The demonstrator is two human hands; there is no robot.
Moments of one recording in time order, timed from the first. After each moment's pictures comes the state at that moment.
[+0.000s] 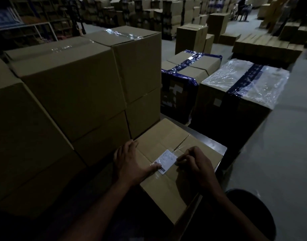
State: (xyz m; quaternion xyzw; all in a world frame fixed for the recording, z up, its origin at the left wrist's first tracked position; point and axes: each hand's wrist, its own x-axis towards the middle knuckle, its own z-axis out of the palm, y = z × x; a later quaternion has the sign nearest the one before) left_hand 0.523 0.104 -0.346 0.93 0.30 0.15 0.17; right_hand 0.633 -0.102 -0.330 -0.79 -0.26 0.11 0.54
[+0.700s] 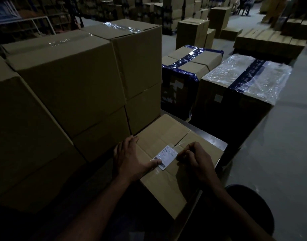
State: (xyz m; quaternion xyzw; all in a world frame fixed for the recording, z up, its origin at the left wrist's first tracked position) left_hand 0.523 0.104 -0.346 0.92 0.30 0.15 0.17; right_hand 0.635 -0.100 -0.334 -0.79 -0.28 0.10 0.53
